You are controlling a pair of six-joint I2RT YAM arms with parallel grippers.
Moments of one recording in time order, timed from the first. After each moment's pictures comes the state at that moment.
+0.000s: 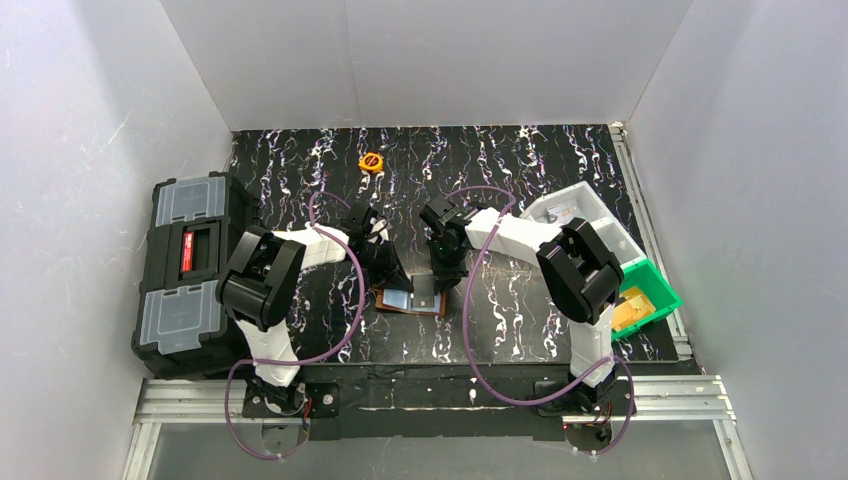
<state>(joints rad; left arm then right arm) -0.42 1.81 0.94 -0.33 0.62 -0.74 0.79 1.96 1.38 -0.76 -0.17 0.66</state>
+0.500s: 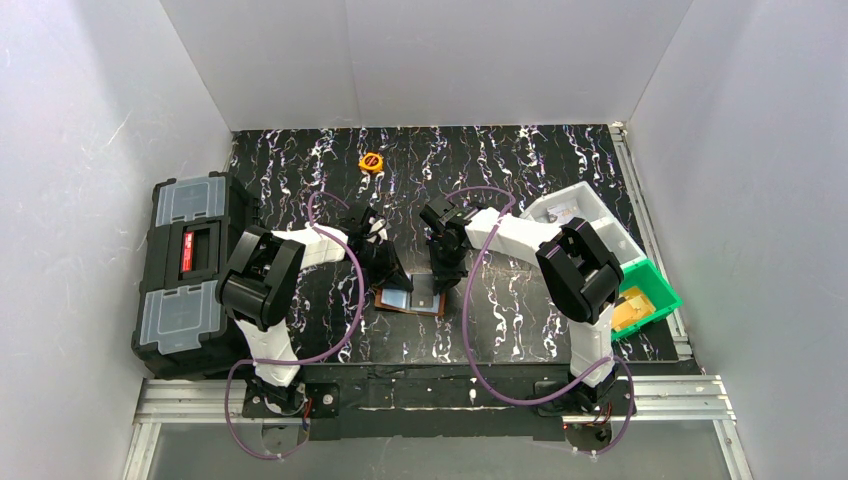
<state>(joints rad) -0.41 1.81 0.94 -0.33 0.63 -0.74 0.79 1.96 1.38 -0.76 -0.18 0.66</state>
